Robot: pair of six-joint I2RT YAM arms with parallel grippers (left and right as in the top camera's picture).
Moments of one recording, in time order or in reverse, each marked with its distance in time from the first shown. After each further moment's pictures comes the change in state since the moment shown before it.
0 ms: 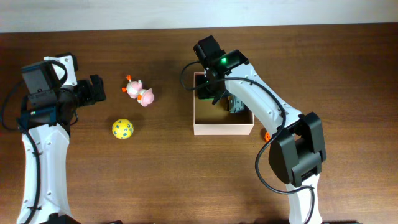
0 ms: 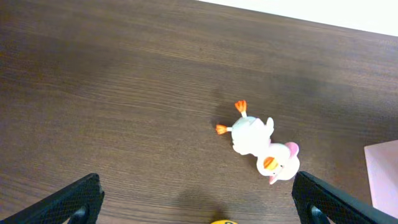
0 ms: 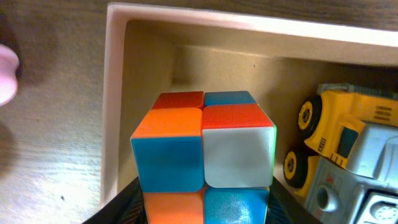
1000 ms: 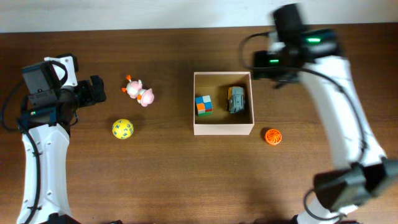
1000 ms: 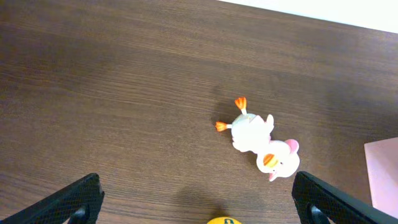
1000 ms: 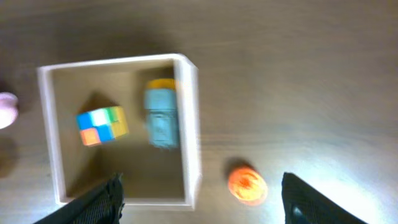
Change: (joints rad) left arm 0.000 0.000 0.000 -0.009 0.000 0.000; right arm -0.349 -0.351 0.075 -0.353 0.008 -0.140
